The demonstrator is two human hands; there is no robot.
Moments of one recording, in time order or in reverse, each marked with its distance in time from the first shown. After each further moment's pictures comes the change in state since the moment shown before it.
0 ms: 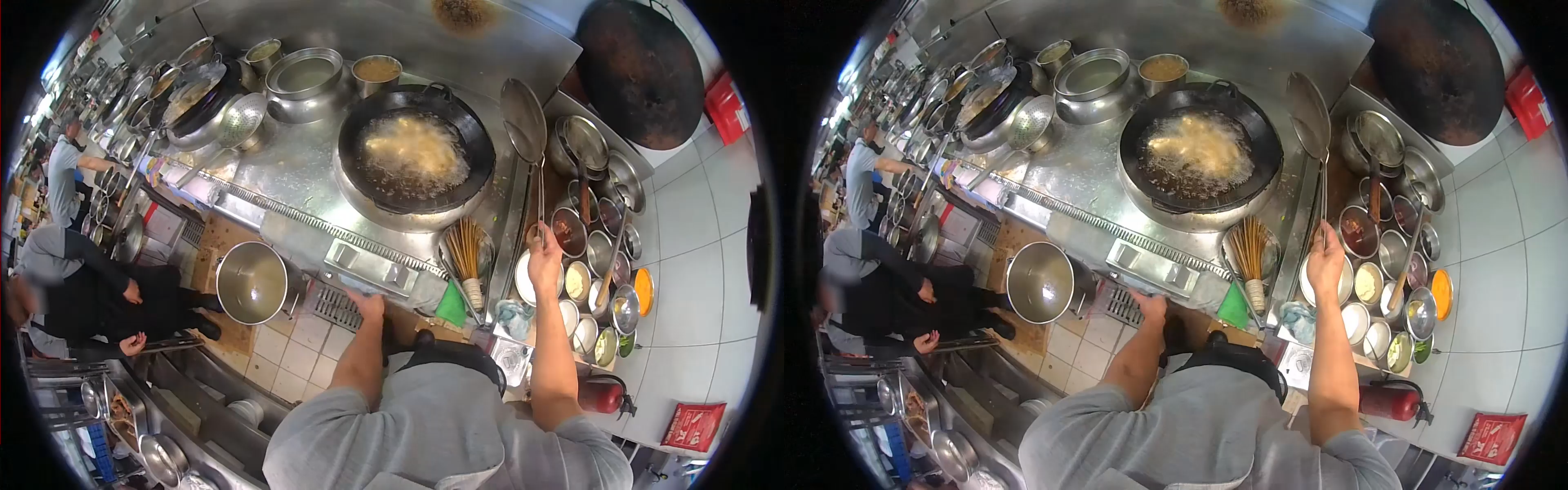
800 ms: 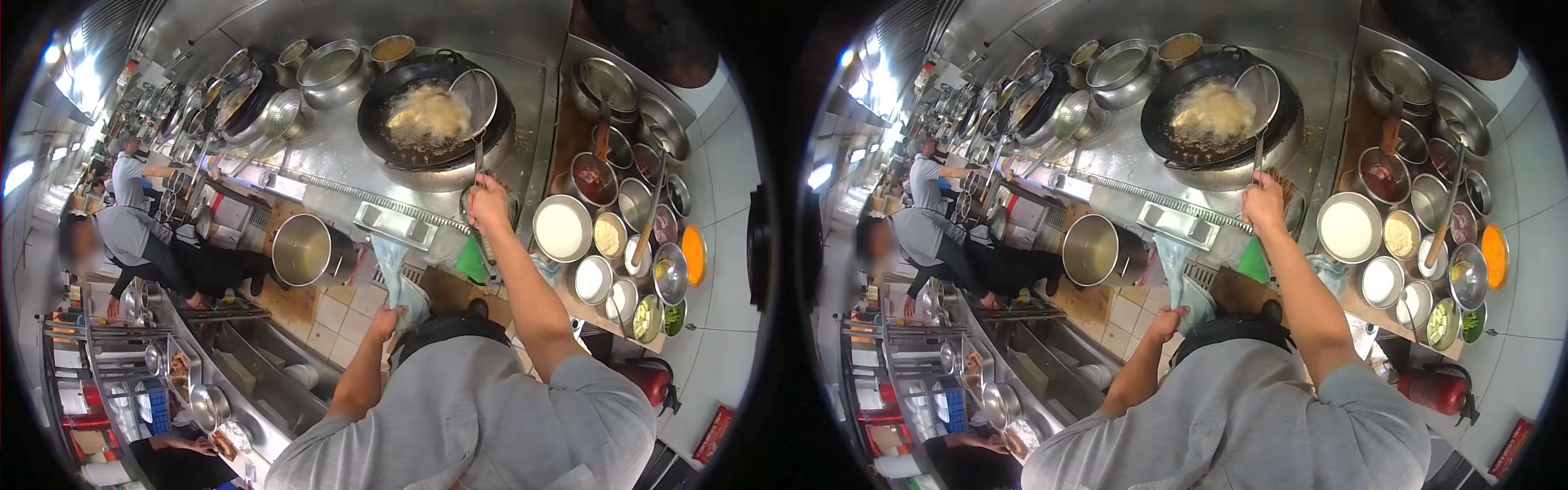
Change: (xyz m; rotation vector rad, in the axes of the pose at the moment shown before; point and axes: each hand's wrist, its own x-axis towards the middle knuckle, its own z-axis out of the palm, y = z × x) left_hand -0.155 0.075 -0.159 -0.022 -0.554 -0.394; right_hand -0.033 -0.034 0.080 0.860 -0.441 0.627
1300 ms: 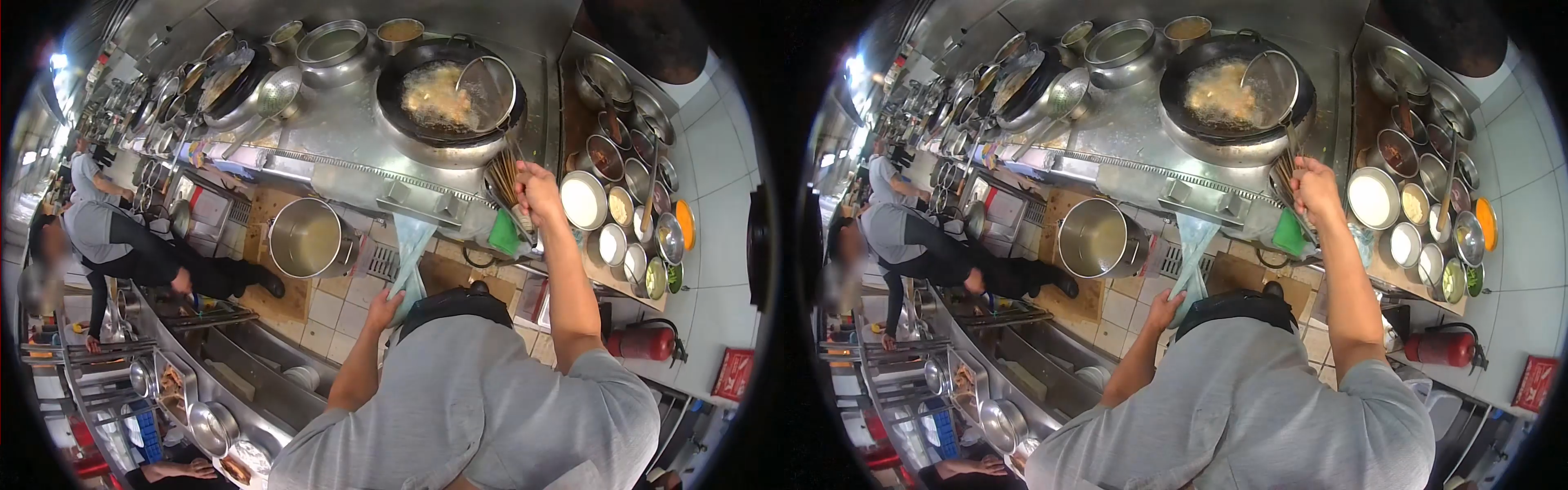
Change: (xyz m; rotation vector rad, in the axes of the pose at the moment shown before) left_hand 0.020 -0.023 -0.137 0.412 -0.039 0.248; right_hand -0.090 -0.018 0.040 -0.138 0.060 -0.033
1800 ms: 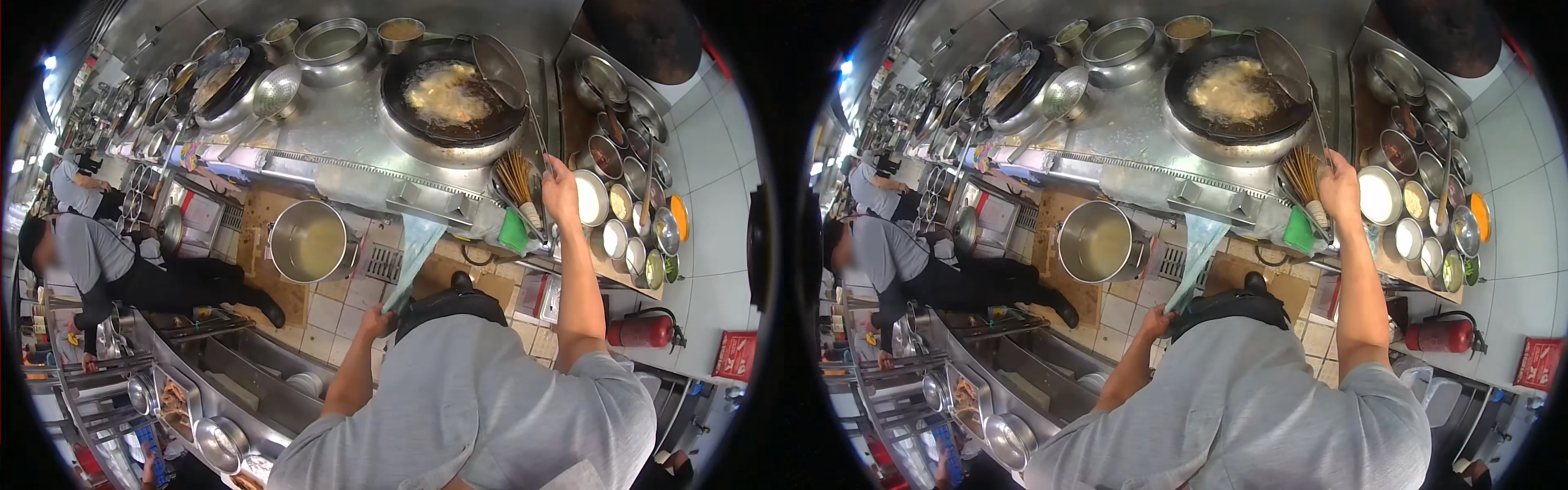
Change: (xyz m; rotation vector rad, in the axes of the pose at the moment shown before) left_hand 0.010 -0.076 -0.068 0.288 -0.146 0.066; right_hand 0.011 0.019 -0.011 -0.813 0.331 -0.643
